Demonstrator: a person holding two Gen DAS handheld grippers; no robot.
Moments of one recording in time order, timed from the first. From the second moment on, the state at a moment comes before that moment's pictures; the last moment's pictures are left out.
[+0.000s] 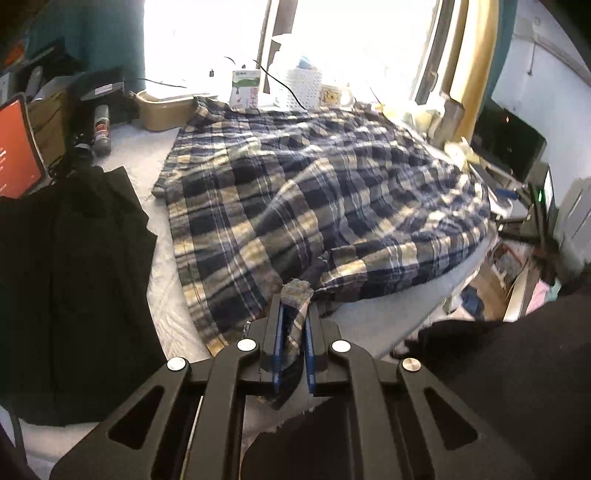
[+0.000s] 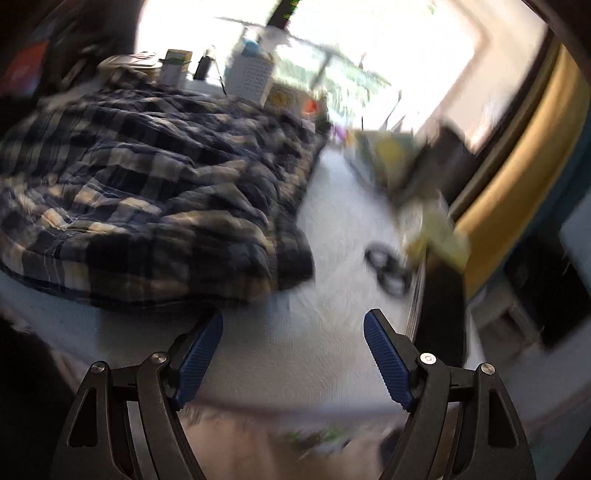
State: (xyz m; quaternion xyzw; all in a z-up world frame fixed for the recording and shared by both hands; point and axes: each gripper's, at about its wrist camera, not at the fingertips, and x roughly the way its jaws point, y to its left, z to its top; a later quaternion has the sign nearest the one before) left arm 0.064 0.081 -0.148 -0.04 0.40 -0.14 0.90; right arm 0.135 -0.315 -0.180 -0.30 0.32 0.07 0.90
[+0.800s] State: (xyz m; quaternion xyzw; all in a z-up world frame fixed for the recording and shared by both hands) left arm 0.053 0.085 -0.090 -0.09 0.30 -0.14 0.94; right arm 0.139 -0.304 -0.141 -0.25 0.28 0.11 0.92
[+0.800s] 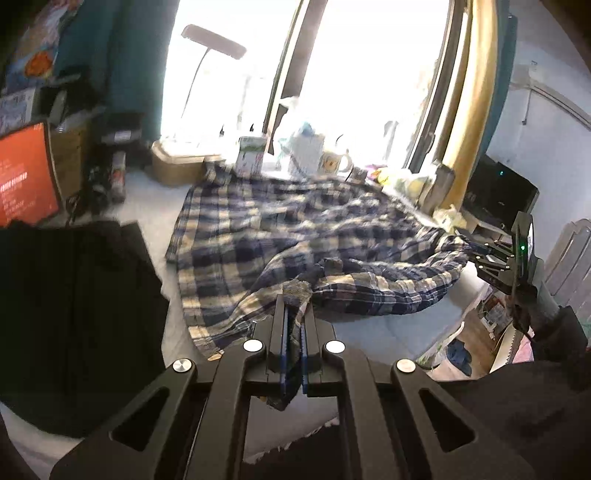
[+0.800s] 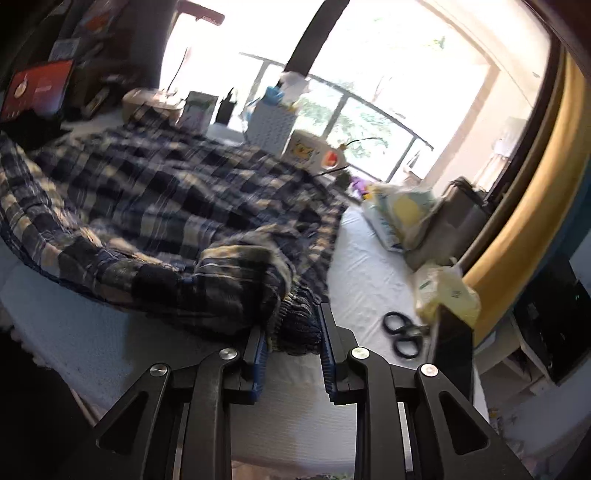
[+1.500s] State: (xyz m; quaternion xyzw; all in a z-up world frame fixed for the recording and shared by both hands) left arm 0.172 0.101 -0.040 -0.06 0.25 -0.13 0.96; right arm 0.222 -0.331 -0.076 -0.08 0.23 0.10 0.96
